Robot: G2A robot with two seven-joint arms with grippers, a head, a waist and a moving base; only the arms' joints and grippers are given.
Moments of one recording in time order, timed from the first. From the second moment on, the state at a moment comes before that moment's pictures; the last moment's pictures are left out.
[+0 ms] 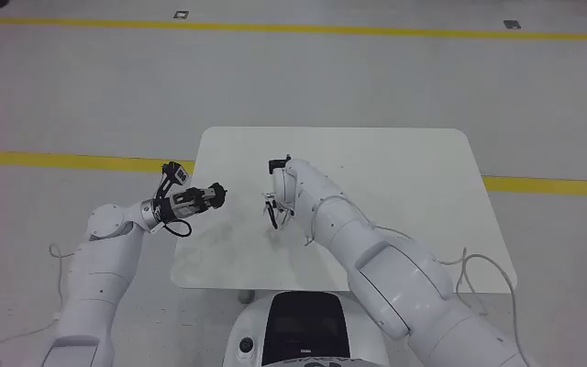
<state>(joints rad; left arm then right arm) 1.15 -1.08 -1.44 -0.97 -0.53 -0.34 -1.39 -0.52 -1.99 1.02 -0.15 -1.06 0.34 0.88</state>
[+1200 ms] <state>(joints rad) 1.15 -1.08 -1.44 -0.97 -0.53 -0.34 -1.39 -0.55 -2.00 0.98 -0.16 -1.06 0.34 0.85</state>
